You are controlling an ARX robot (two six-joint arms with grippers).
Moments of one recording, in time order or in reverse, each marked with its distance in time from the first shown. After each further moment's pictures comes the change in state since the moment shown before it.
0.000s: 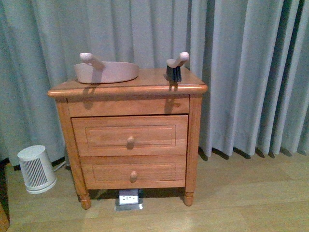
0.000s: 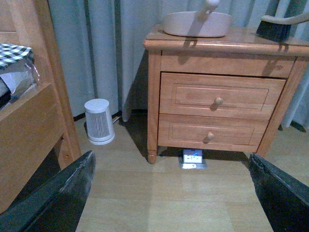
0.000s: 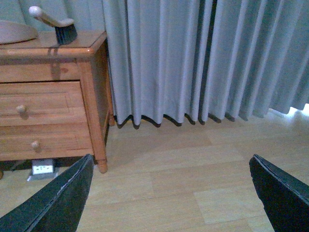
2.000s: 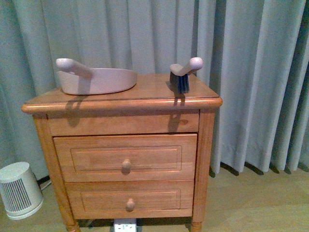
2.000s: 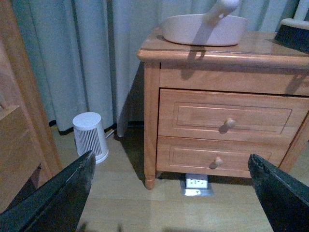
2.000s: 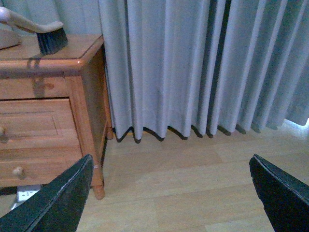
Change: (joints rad) left arm 0.000 0.000 0.000 0.000 0.000 0.000; right arm 0.000 0.000 0.000 0.000 0.000 0.000
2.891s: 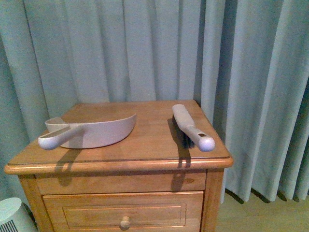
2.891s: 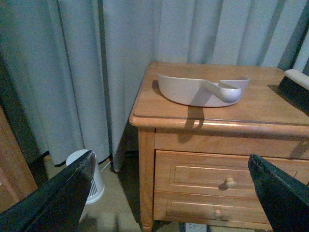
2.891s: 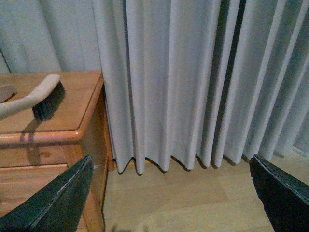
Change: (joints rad) left arm 0.000 0.000 0.000 0.000 0.000 0.000; right arm 0.000 -0.001 0.000 0.000 0.000 0.000
